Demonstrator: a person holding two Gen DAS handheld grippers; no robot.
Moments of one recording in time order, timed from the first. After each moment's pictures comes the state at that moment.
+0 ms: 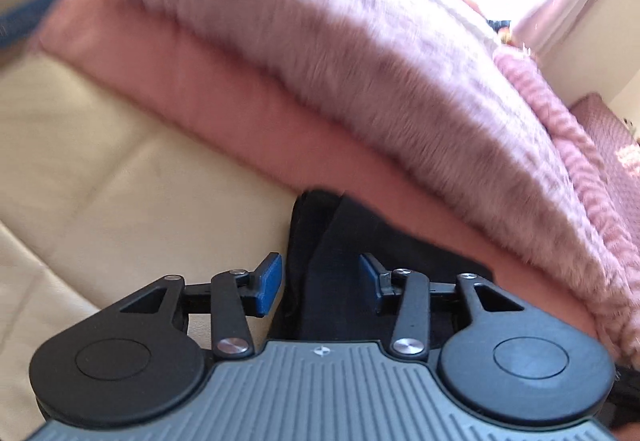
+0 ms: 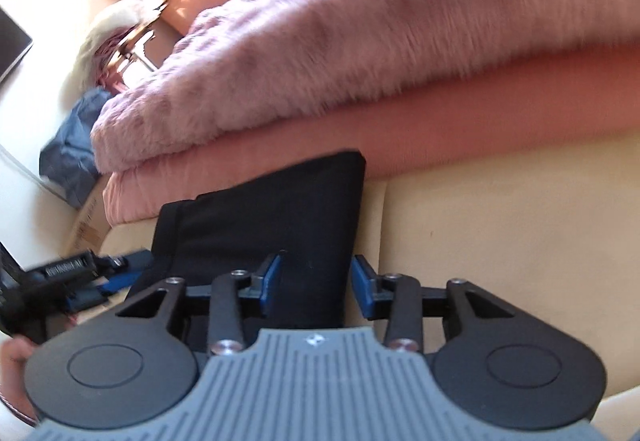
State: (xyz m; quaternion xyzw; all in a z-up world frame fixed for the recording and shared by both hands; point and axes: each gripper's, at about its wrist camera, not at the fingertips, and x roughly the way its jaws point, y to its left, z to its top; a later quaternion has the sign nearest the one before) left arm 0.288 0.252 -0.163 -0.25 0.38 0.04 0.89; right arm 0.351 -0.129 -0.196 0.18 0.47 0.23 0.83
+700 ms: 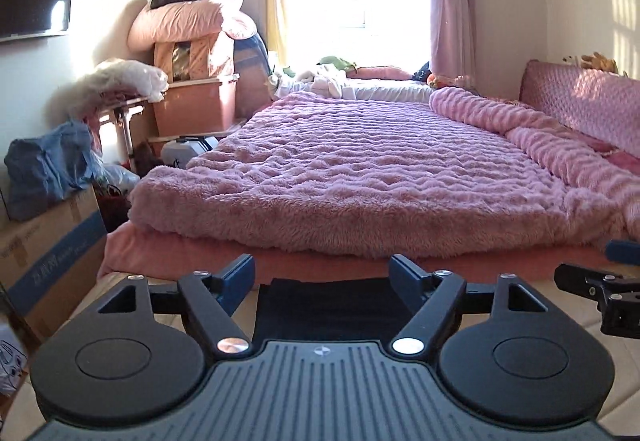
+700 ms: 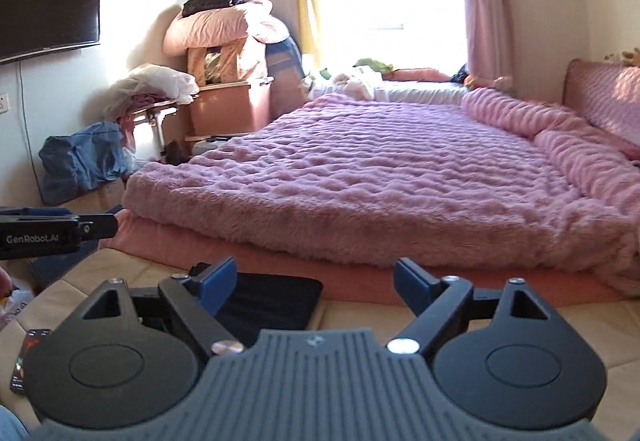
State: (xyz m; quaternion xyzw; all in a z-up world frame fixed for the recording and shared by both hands) left arm 0.117 0.085 -0.015 0.01 0.22 0.05 0.97; right arm 0.126 -0.185 -0.018 0.00 0.21 0.16 0.96
